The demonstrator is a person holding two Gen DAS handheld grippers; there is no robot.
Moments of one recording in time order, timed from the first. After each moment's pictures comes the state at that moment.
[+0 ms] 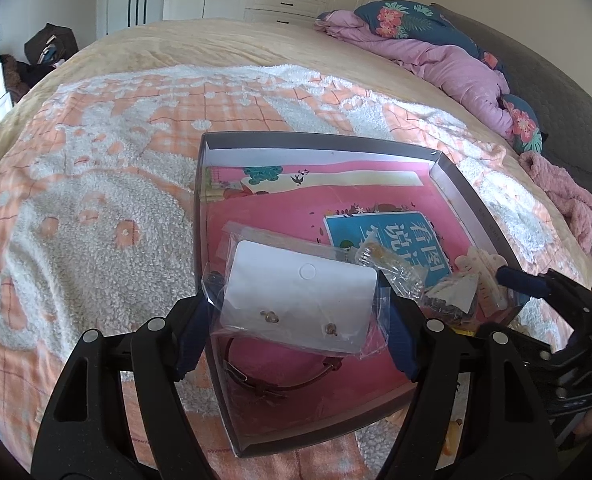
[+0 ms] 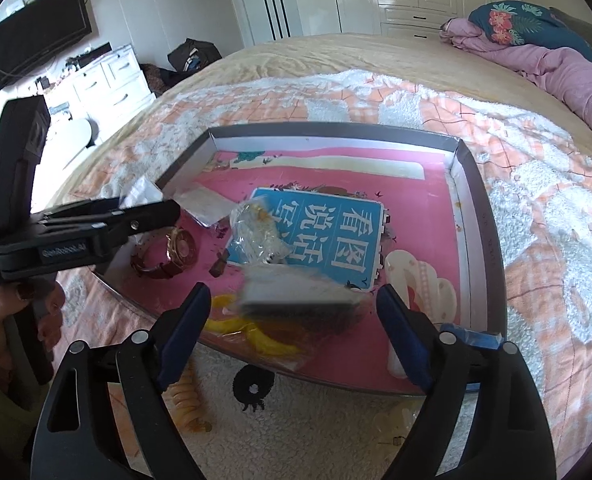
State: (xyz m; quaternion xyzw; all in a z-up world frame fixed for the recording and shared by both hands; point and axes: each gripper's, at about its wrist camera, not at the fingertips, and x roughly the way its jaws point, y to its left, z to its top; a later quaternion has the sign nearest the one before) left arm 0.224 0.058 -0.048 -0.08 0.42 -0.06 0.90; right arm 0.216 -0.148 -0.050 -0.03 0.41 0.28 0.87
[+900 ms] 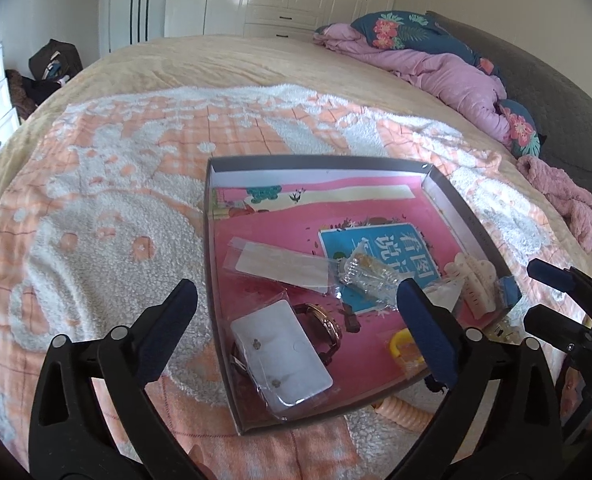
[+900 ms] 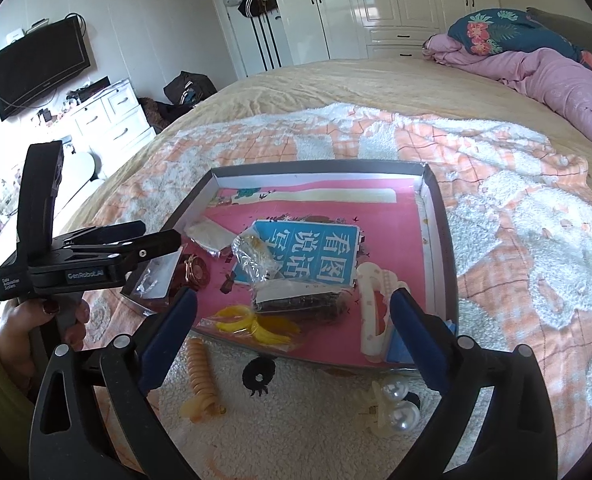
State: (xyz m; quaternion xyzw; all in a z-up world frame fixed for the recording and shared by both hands) left arm 0.208 0.056 -0.024 -0.07 0.39 -0.05 0.92; right arm 0.193 -0.179 -0.017 0.01 0.37 0.27 0.89
